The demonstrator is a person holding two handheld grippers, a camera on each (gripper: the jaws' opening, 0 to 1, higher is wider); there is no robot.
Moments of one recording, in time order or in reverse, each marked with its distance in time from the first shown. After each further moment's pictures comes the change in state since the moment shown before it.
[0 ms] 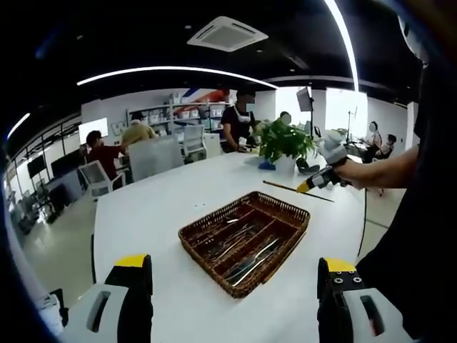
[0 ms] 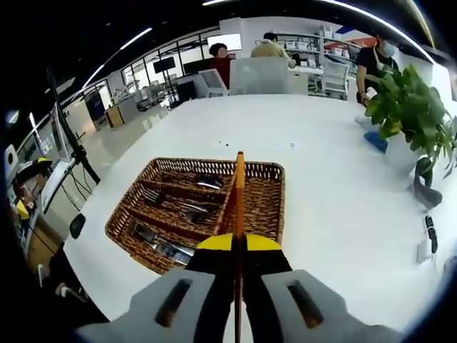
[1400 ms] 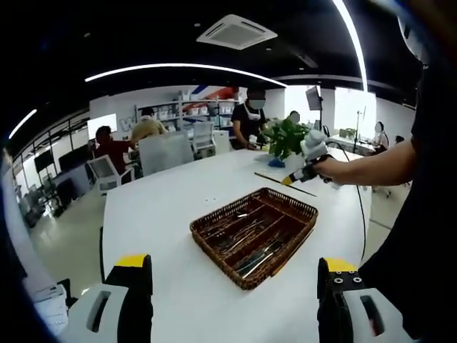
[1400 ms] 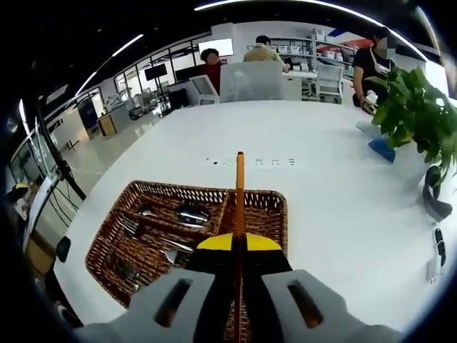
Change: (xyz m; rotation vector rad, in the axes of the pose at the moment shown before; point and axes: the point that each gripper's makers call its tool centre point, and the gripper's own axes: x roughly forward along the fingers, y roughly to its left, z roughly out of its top) left arm -0.014 0.013 -0.008 -0.028 0.018 0.053; right arm 0.071 -0.014 0.031 0.033 -0.034 -0.039
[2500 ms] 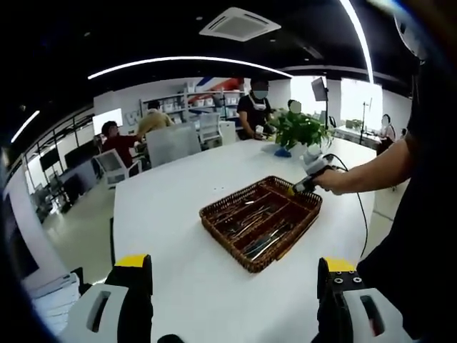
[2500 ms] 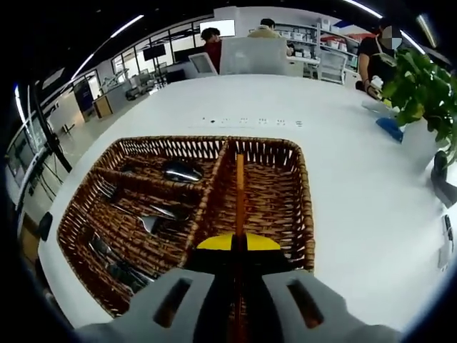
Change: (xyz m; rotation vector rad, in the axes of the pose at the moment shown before) left arm -0.029 0.009 -0.019 0.003 0.062 0.051; right arm 0.045 0.003 -0.065 -0.039 0.110 -0.031
